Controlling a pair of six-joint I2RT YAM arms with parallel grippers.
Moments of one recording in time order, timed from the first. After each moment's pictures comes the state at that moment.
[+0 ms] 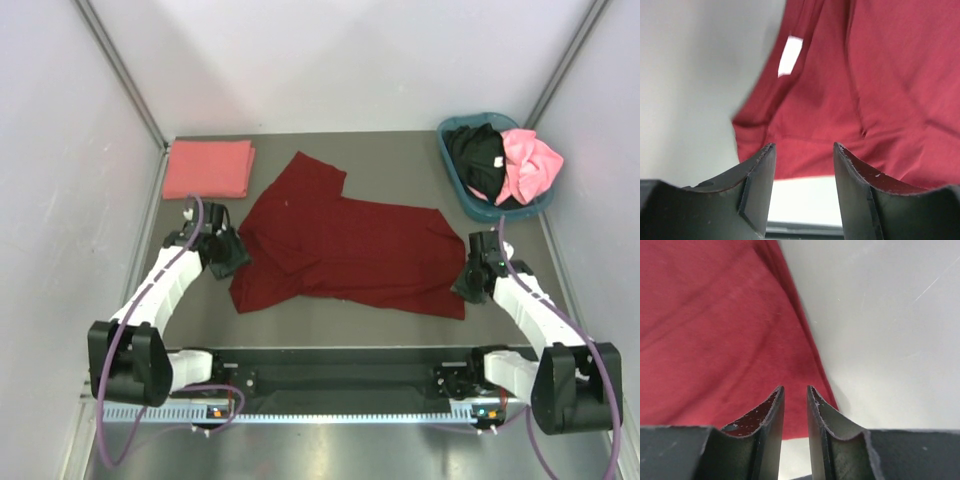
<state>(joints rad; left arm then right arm) -0.11 1.24 0.90 -0.71 0.00 -0.63 0.07 1.06 0.57 -0.64 0.13 0.63</state>
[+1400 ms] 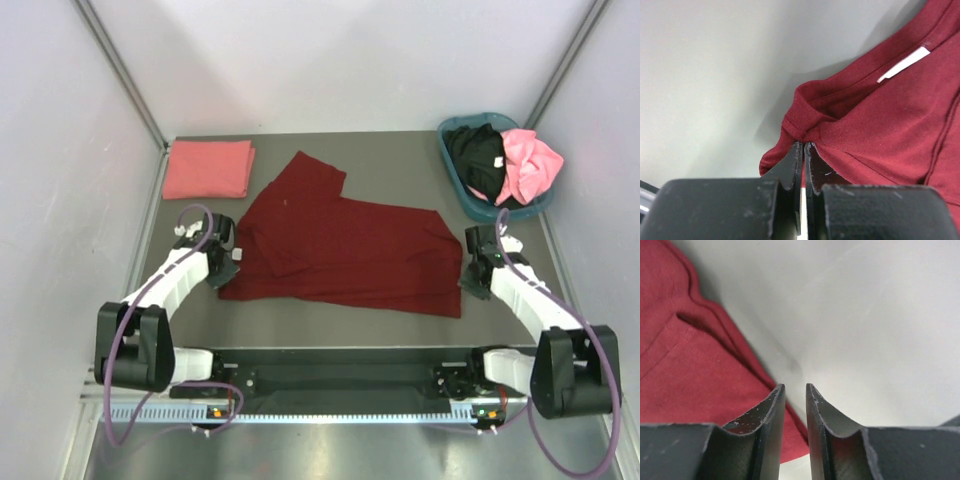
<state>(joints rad) -0.12 1.30 0.76 -0.67 -0.28 -0.77 0.08 1.18 0.60 -0.63 0.33 0.70</state>
